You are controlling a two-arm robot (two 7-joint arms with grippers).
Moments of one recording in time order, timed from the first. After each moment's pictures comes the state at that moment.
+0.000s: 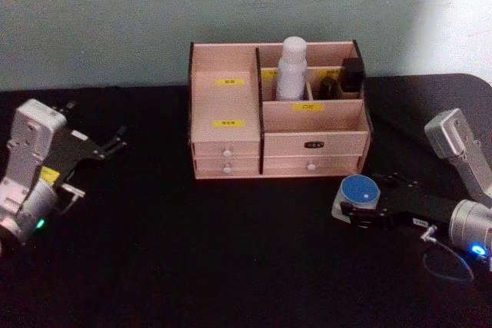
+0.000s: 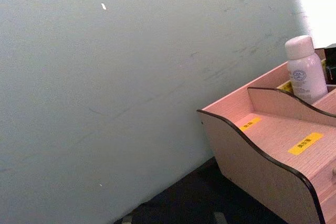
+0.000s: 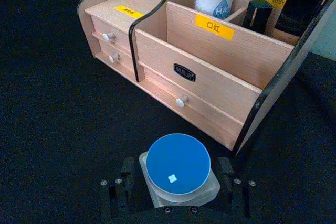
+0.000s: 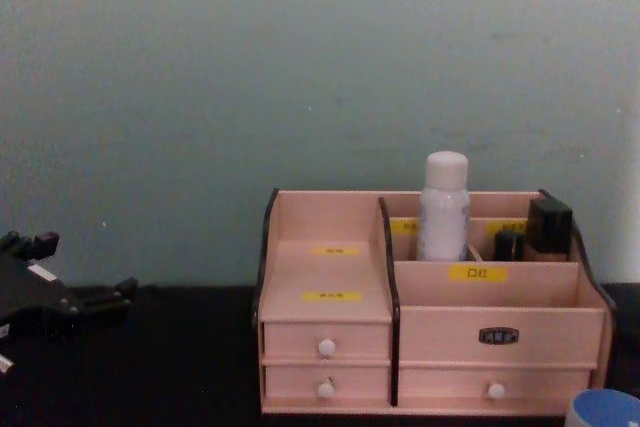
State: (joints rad) left arm -0.20 0.60 0.45 -1.41 -0.25 -0.12 0.03; right arm 0.12 0.66 -0.36 -1.56 0.46 0.29 0.46
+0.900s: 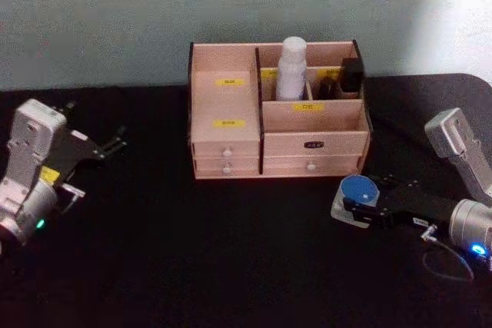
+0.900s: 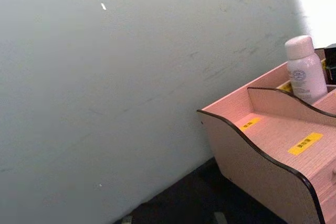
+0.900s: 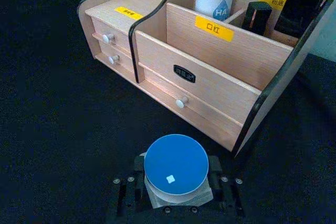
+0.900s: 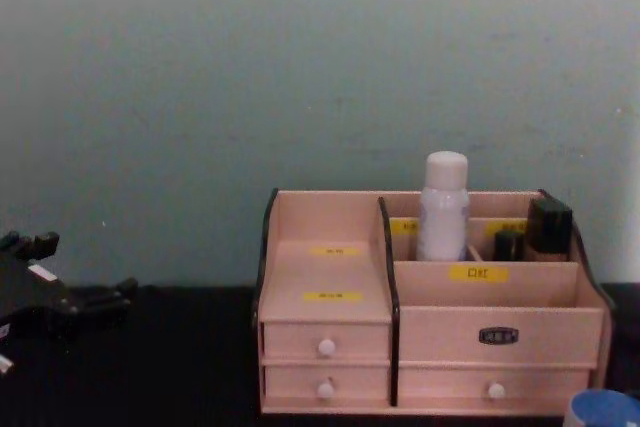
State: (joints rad) left arm -0.20 0.60 0.45 -1.41 -0.25 -0.12 0.03; right arm 0.12 0.66 -0.36 -1.56 0.46 0.29 0.46
